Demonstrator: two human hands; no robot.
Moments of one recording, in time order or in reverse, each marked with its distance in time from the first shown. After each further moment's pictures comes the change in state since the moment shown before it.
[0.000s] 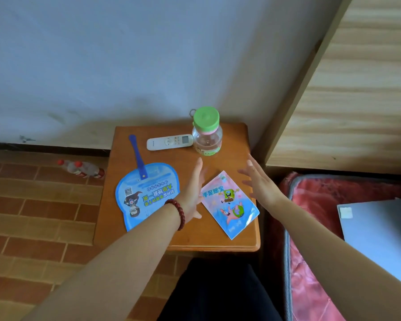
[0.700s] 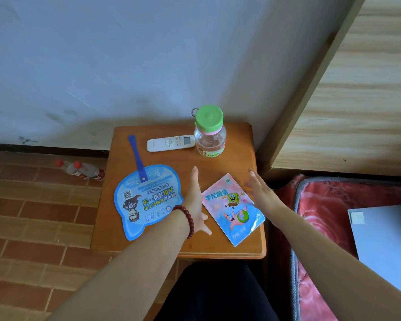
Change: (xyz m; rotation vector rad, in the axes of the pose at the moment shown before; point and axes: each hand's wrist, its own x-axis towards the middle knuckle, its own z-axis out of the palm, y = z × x) left_hand 0.032 -0.014 0.002 -0.362 0.160 -0.310; right_hand 0.029 0.033 0.011 -0.058 0.025 0.171
